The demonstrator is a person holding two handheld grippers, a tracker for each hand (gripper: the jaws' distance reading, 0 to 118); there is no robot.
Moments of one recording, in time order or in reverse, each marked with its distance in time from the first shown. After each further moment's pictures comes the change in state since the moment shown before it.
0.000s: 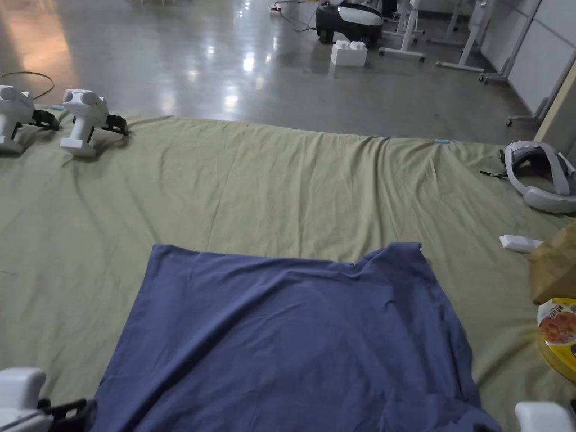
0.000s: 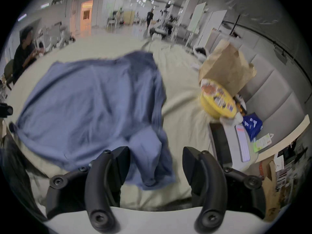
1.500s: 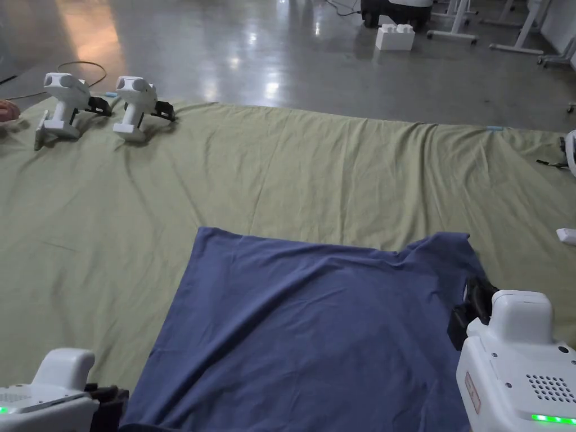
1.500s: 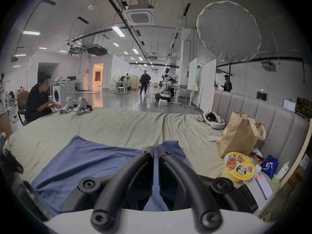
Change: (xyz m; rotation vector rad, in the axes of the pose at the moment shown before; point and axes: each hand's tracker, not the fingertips) left arm -0.015 -0.027 0.008 -0.158 -0.049 0.004; right arm -0.095 0.077 0.012 0.548 0.084 -0.084
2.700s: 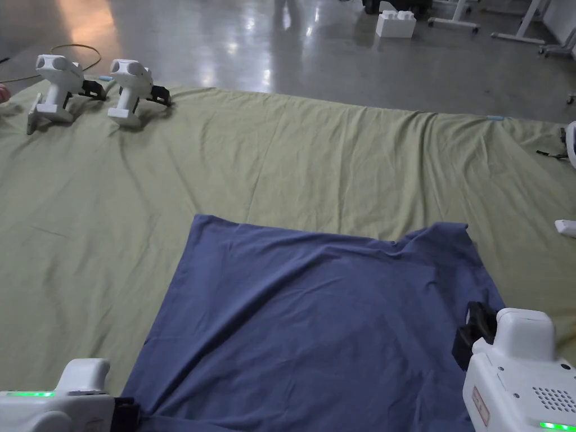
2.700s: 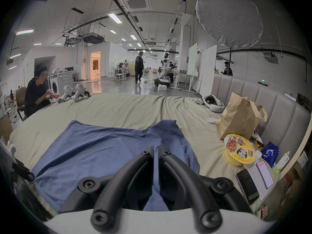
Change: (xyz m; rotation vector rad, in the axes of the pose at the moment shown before) left arm 0.007 -0.012 -0.053 -0.137 0.083 0.094; right arm 0.017 -0.029 -0.001 -0.145 -0.001 -0.020
